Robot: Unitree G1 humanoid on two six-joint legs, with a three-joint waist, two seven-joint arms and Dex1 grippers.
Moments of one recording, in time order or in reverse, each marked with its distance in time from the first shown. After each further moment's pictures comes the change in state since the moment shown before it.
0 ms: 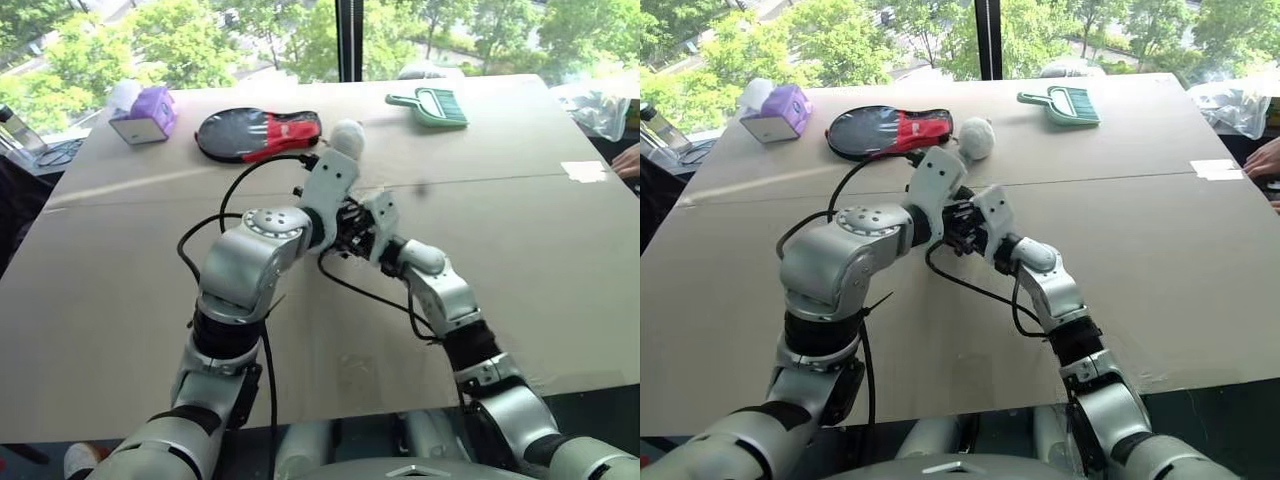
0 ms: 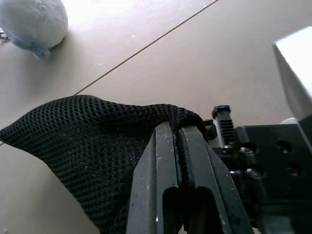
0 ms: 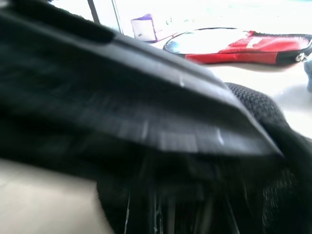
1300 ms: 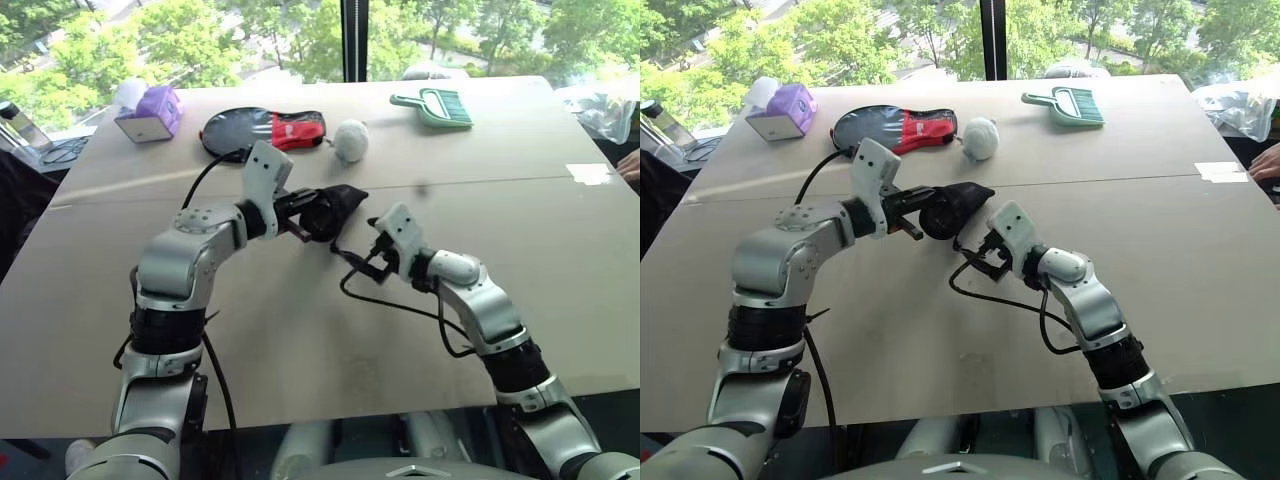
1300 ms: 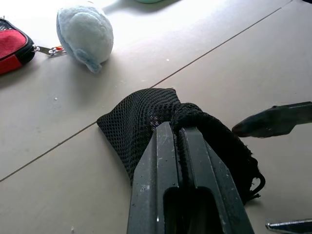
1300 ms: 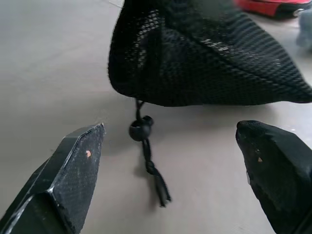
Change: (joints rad) left arm 0.122 0.264 0.141 0.299 -0.203 -0.568 -0.258; right arm 0.177 -0.218 0.082 -0.439 -0.042 0.372 0.067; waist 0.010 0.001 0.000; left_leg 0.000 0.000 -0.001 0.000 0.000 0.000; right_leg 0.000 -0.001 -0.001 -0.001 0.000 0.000
